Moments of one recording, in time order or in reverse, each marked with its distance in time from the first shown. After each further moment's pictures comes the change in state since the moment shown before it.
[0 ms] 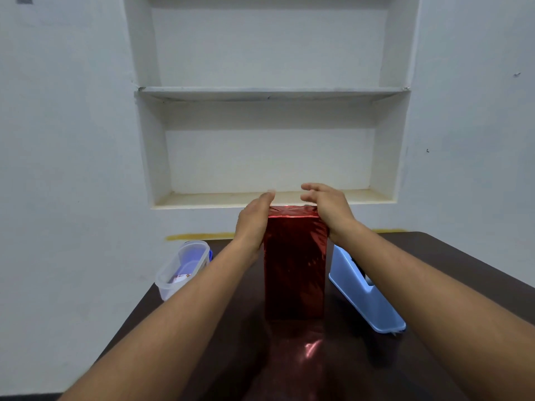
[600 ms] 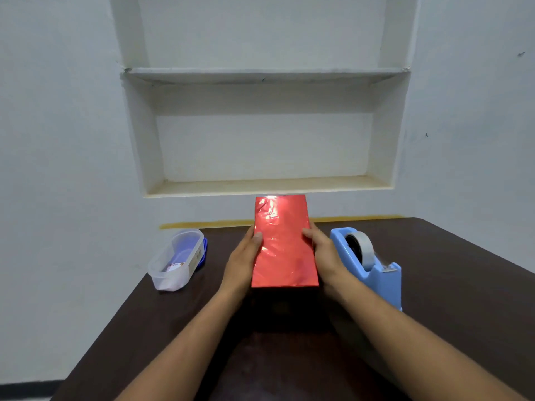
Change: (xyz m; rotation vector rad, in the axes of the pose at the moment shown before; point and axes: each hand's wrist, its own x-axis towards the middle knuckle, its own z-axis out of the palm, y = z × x) left_hand -0.032 -0.104 -0.035 0.006 -0.124 -0.010; right_hand -0.051 0.103 0.011 0.475 -0.184 0.216
